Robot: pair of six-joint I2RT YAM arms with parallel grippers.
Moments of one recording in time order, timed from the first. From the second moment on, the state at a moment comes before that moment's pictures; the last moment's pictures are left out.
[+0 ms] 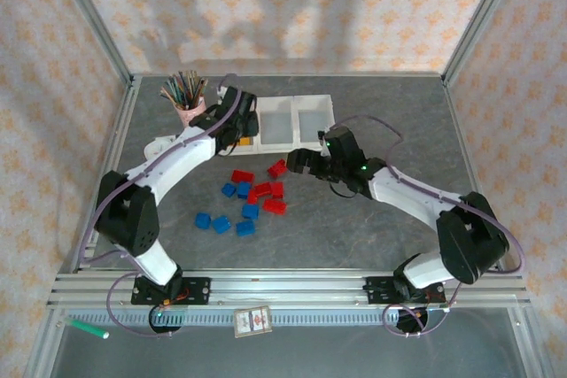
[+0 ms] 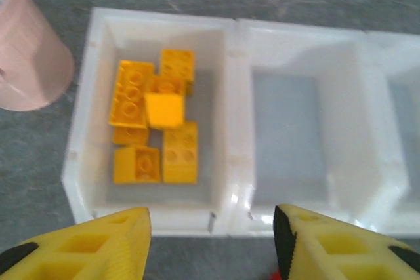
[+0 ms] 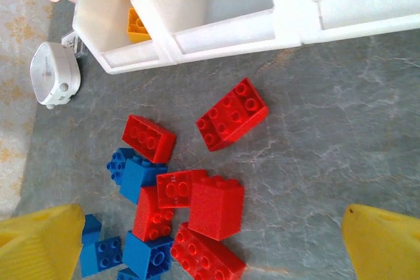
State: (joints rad) left arm -0.45 1.63 1.31 -0.53 -0.29 -0.52; right arm 0.59 1.42 0.86 -0.15 -0.23 0.71
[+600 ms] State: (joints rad) left arm -0.64 1.73 1.17 -0.41 -0.22 -0.40; right arm 0.47 1.33 0.62 -0.12 -0.27 0.72
